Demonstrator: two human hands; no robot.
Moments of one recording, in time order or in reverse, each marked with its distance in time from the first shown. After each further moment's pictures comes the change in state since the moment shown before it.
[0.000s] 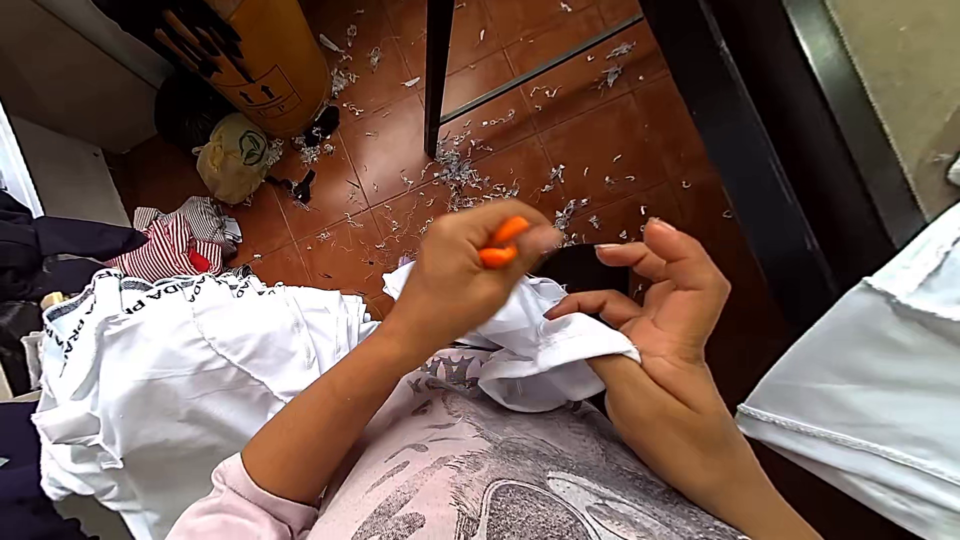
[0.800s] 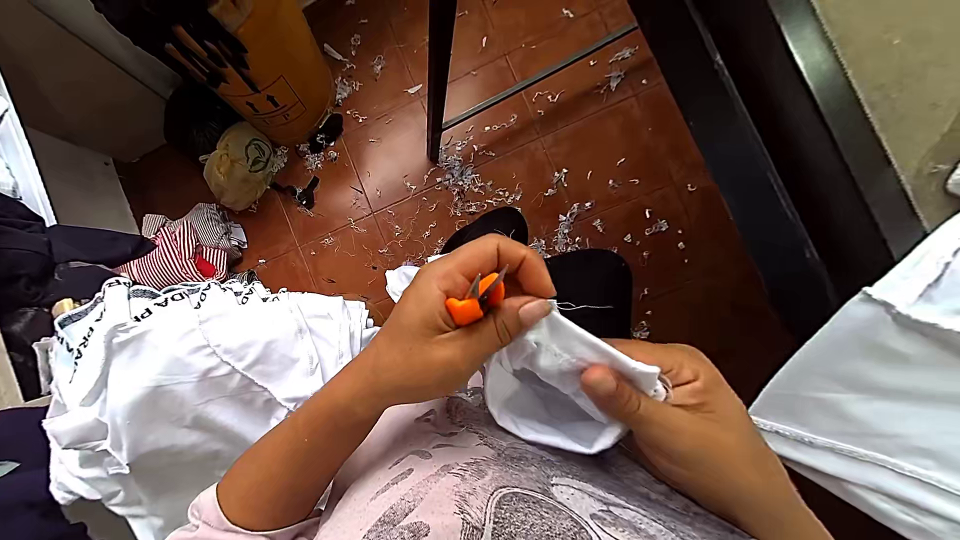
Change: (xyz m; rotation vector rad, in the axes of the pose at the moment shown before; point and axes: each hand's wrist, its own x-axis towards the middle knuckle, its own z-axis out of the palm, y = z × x) left_hand -0.020 0.028 -0.017 -0.357 -0.183 -0.133; right_hand -0.009 -0.002 -0.016 0.304 -0.240 0.086
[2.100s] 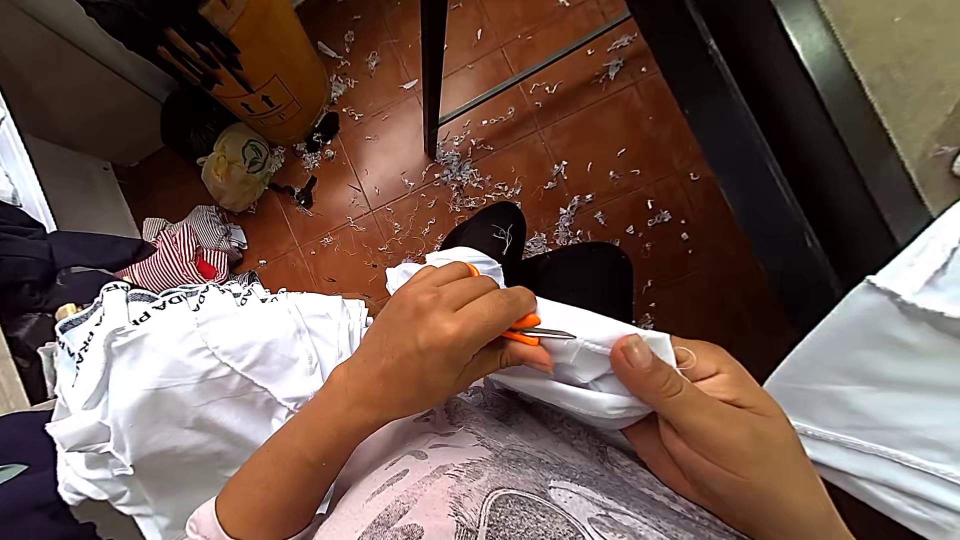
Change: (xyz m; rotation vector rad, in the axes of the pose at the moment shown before) left_hand -0.011 -0.009 -0.006 0.931 -0.103 0.326; right_hand -0.003 -0.008 0.004 0.172 0.098 0.085
